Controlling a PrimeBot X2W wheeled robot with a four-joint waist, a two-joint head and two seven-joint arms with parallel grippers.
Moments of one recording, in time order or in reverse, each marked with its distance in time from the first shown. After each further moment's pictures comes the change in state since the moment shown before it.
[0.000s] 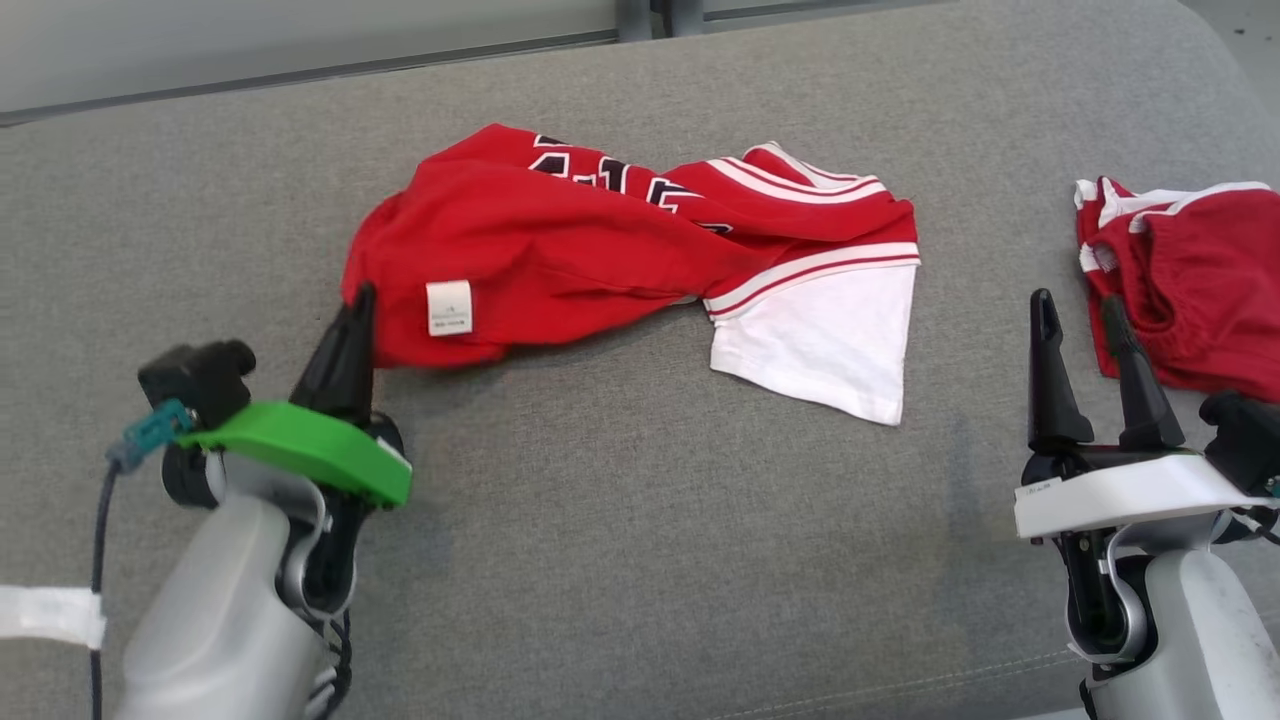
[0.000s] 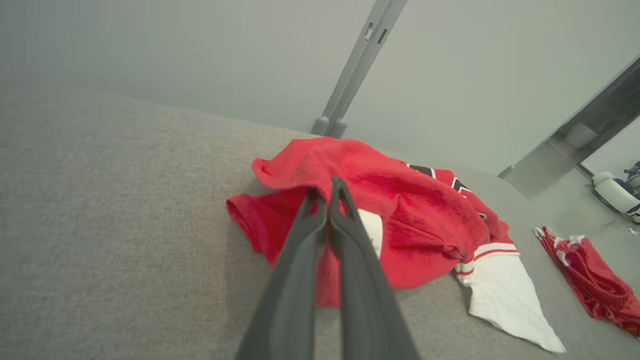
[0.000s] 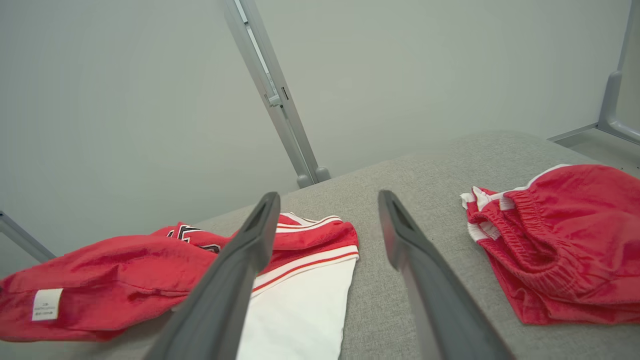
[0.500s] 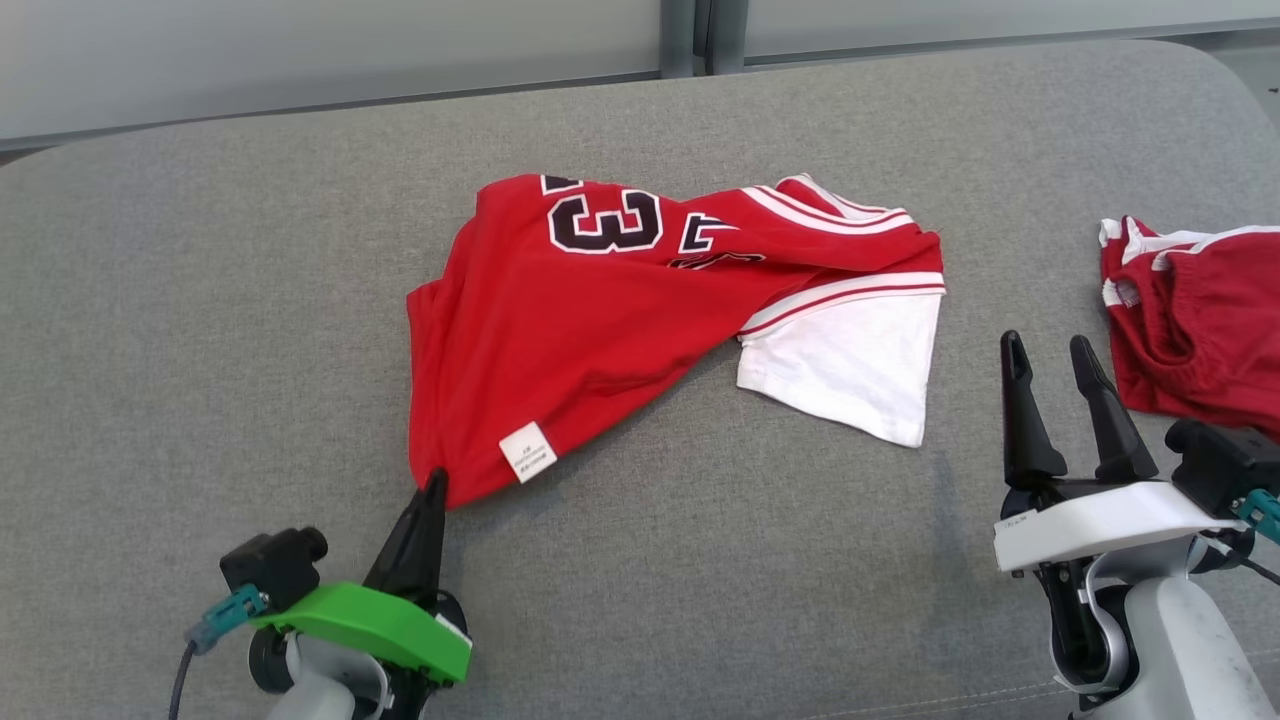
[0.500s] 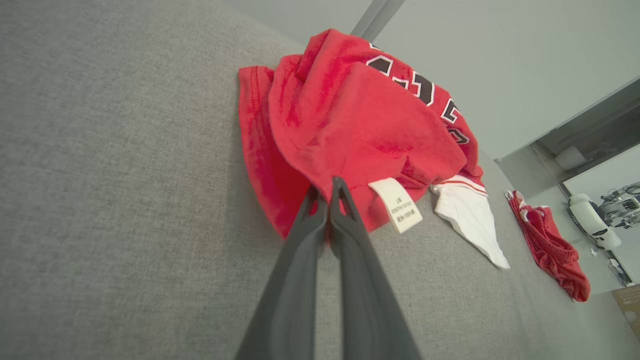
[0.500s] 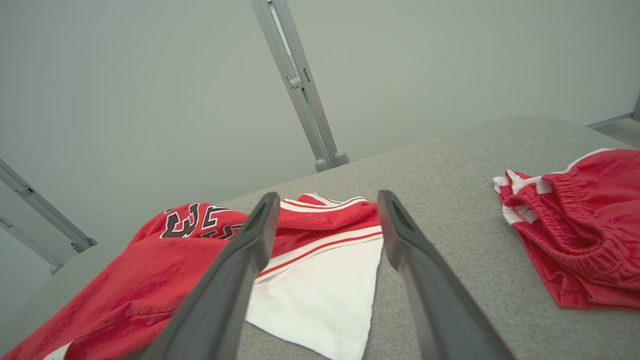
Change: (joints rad) left arm 0.356 -0.071 0.016 -0.149 -0.042 0.000 -0.005; right arm 0.044 0.006 0.027 0.023 -0.015 0.000 0.018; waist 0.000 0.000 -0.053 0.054
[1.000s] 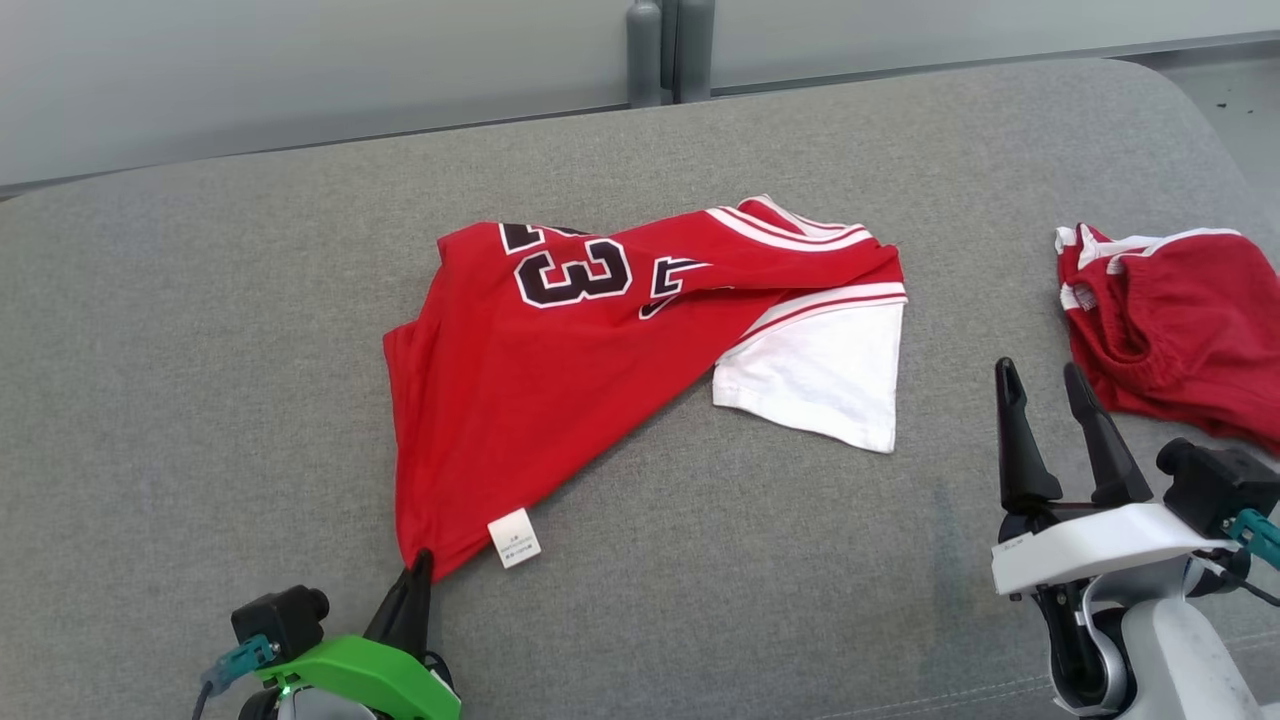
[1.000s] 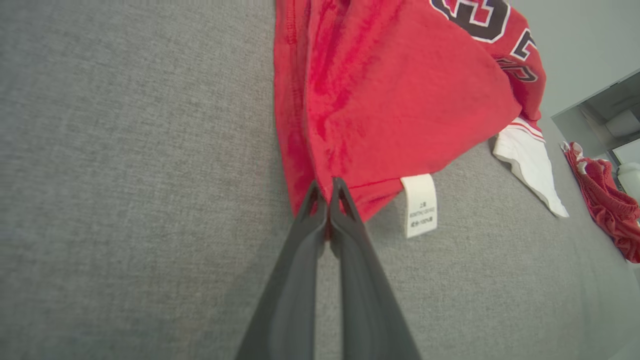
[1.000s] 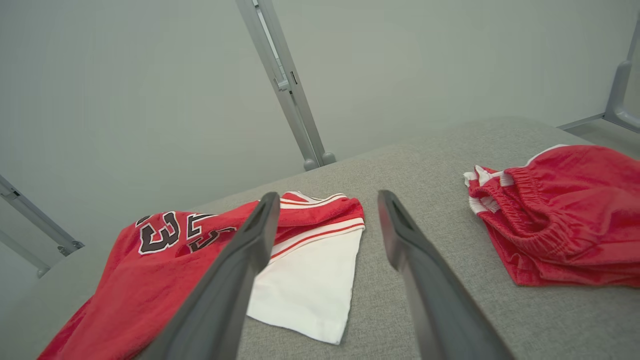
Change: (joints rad) left arm 0.024 -0.012 -0.016 0.190 0.024 0.000 0.000; right arm 0.029 -0.002 0.006 0.013 -0.004 0.000 0.000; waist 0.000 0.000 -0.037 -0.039
